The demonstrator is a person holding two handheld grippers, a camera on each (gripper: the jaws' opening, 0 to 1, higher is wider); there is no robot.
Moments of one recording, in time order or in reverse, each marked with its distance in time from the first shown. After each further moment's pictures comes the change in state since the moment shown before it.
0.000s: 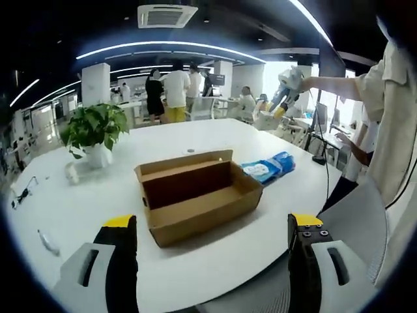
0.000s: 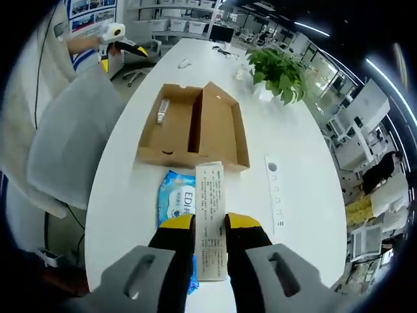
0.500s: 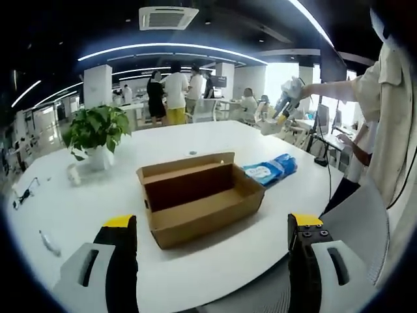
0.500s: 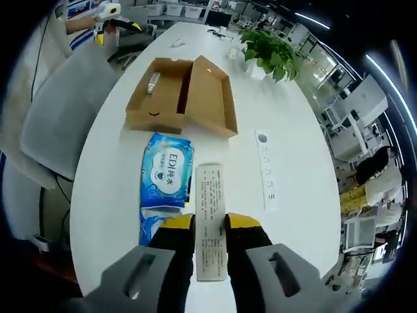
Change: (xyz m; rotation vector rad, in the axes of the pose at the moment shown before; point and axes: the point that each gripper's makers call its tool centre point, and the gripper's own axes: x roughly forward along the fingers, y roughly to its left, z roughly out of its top) left arm 0.004 0.002 0.006 0.002 -0.012 0.014; right arm 0.003 -0.026 -0.071 -0.014 0.095 -0.034
